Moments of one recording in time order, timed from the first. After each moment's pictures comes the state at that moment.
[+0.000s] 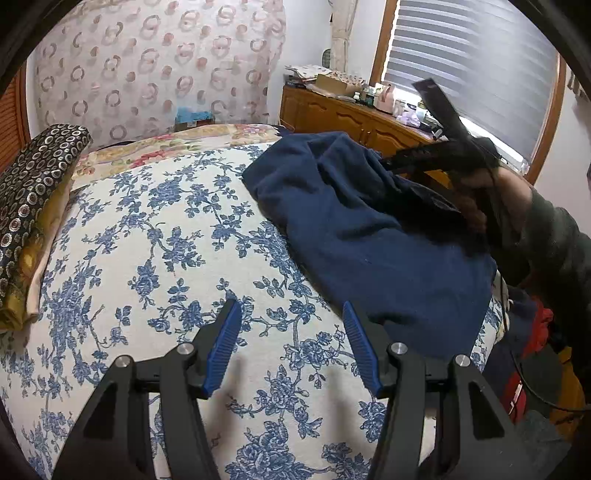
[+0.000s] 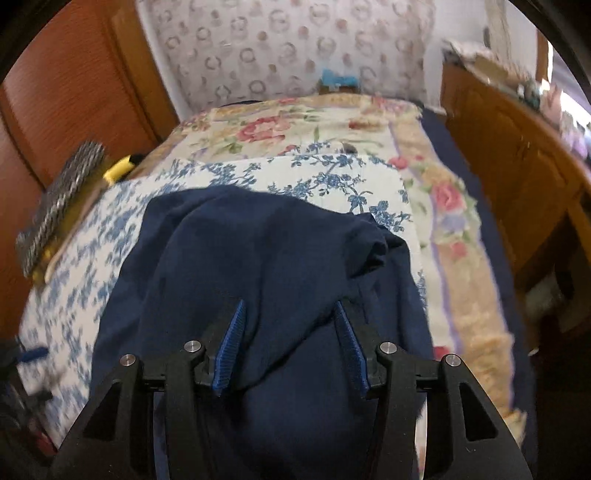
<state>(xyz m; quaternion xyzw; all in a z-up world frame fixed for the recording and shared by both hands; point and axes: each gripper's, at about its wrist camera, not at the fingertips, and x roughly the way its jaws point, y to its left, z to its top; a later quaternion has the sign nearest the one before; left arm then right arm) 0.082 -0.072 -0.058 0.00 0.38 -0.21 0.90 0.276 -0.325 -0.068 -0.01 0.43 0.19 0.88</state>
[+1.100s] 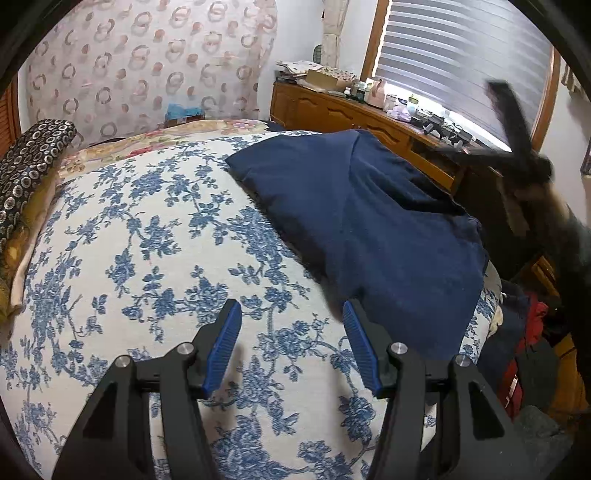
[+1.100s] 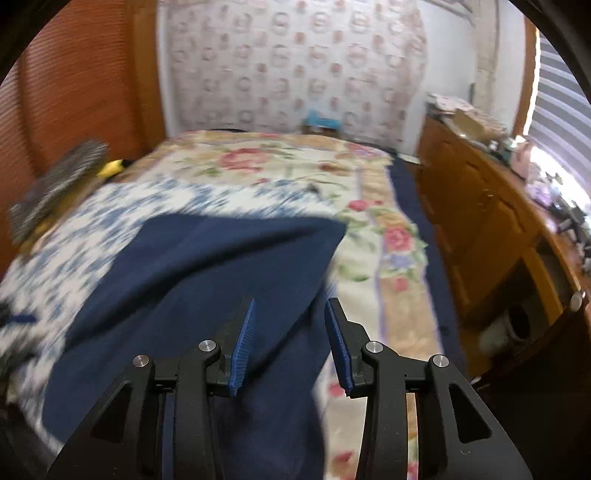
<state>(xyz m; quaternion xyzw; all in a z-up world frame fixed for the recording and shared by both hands) 0.074 -0.087 -0.067 0.00 0.39 -0.23 0.89 0.195 -0.375 -0.035 -0.10 0.34 0.17 0.92</state>
